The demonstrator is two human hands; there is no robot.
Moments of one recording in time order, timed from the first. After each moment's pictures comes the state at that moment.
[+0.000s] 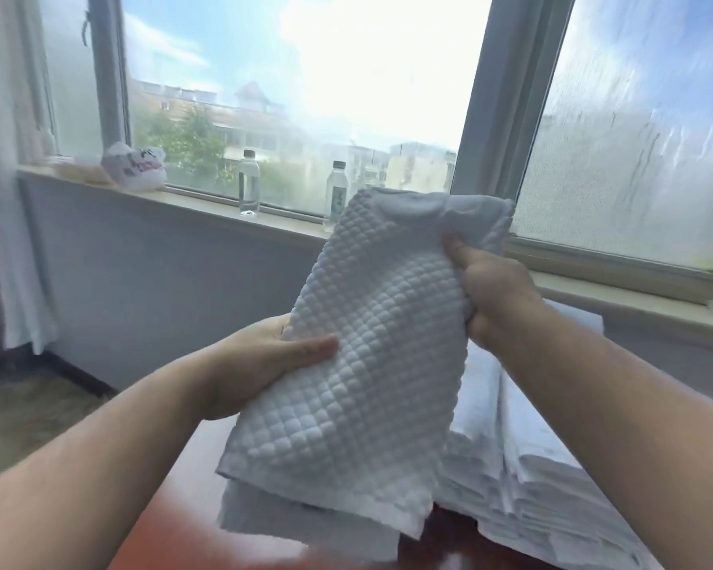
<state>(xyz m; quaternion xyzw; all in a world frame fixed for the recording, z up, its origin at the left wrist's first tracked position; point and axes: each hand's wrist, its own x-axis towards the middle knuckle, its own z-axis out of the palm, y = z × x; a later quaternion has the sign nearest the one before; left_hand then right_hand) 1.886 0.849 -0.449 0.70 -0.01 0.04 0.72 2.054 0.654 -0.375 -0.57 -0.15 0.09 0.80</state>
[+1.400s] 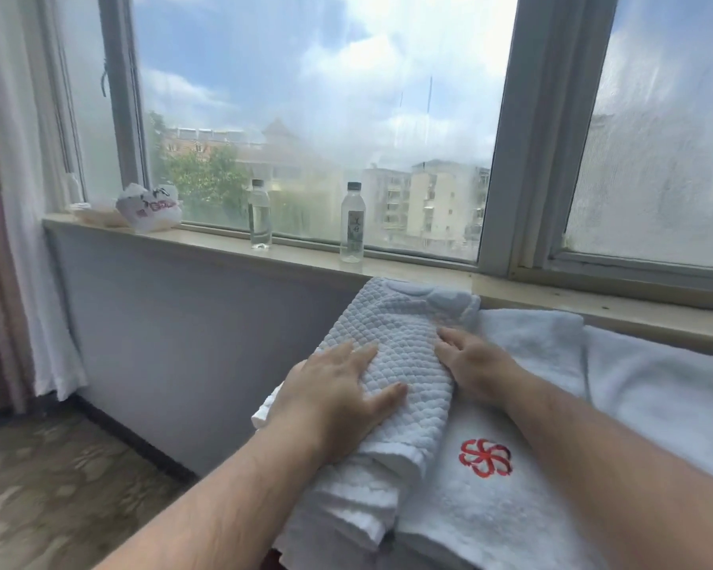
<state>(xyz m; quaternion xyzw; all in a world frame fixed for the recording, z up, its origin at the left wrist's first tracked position) 2.029 0.865 -0.466 0.97 0.16 0.15 0.14 2.198 0.718 -0.455 -0.87 -0.33 0.02 0.37</state>
